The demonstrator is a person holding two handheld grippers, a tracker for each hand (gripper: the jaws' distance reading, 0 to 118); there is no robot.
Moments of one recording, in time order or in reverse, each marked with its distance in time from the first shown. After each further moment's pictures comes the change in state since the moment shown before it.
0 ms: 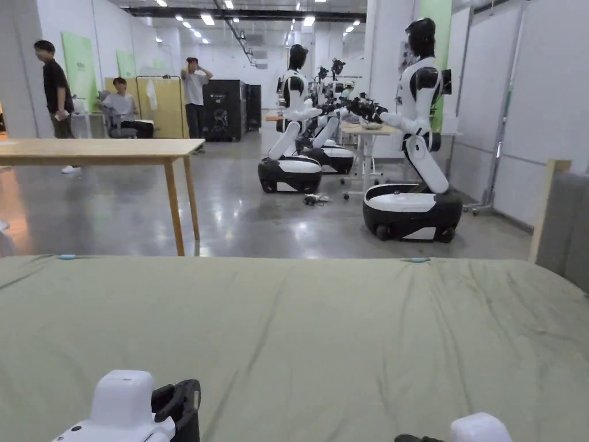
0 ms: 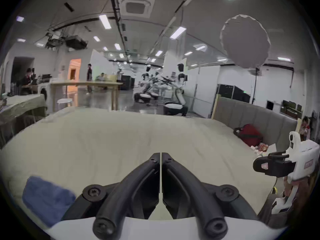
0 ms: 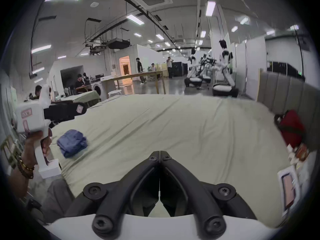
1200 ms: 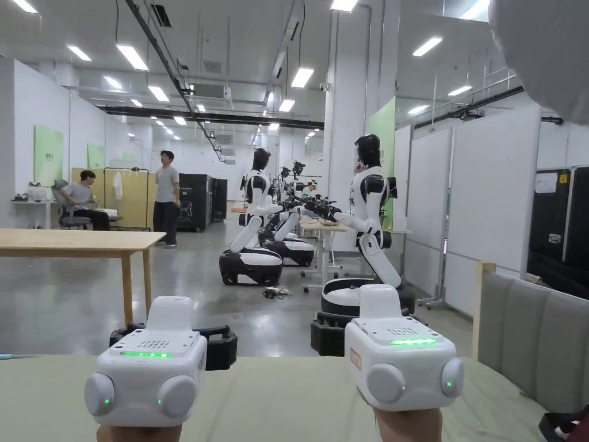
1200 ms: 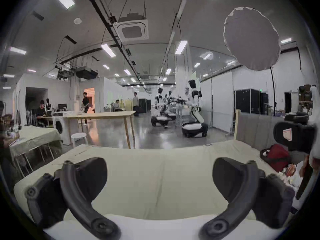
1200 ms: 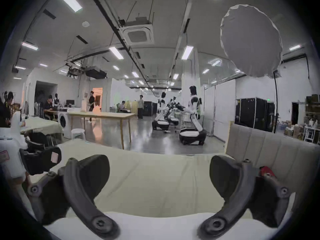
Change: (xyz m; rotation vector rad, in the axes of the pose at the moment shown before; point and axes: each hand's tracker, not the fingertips) left arm 0.068 0.140 -0.100 0.196 0.252 -0.082; right arm 0.061 0.193 -0.070 0.360 -0.317 0.007
